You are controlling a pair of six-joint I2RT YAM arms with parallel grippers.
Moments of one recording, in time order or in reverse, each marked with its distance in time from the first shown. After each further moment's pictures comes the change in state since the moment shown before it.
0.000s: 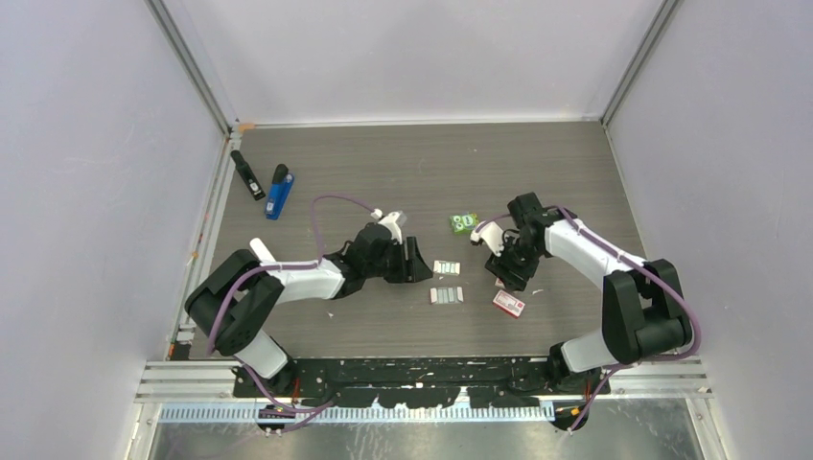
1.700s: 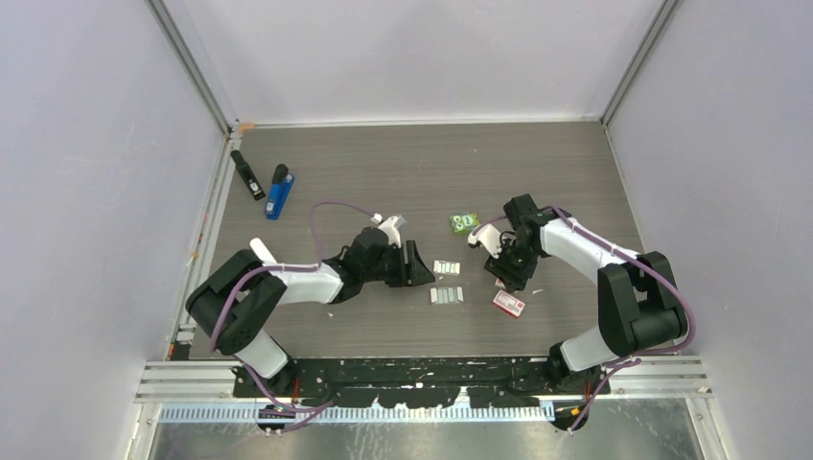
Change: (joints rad) left arm 0.000 0.010 -0.050 0.105 0.070 -0.060; right arm 0.016 0.045 -0.002 0.015 0.032 -0.003
